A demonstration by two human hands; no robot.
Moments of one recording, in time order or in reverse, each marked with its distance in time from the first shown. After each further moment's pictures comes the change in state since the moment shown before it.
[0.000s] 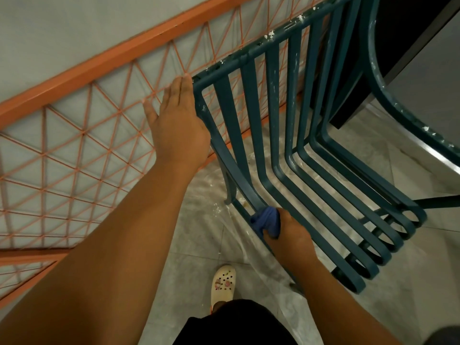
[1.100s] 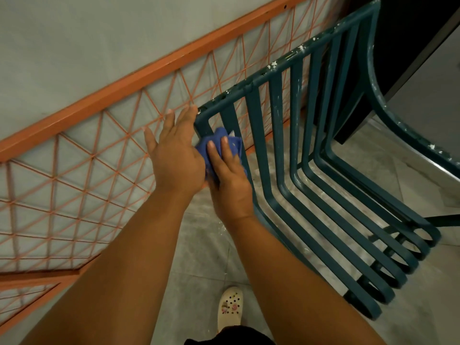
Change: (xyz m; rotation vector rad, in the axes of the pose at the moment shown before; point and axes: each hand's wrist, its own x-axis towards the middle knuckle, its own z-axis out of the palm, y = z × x) left_hand 0.001 -0.017 -0.002 -0.202 0.074 0.026; right_hand 0.096 -0.157 0.016 0.340 0.592 -0.609
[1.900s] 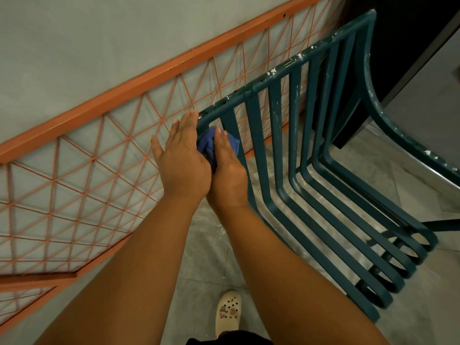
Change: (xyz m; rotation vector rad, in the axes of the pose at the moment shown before) left_hand -0.003 0.005 0.012 -0.037 0.047 -0.065; right_hand 0.029 -0.031 -0.010 0.085 -0.033 0.201
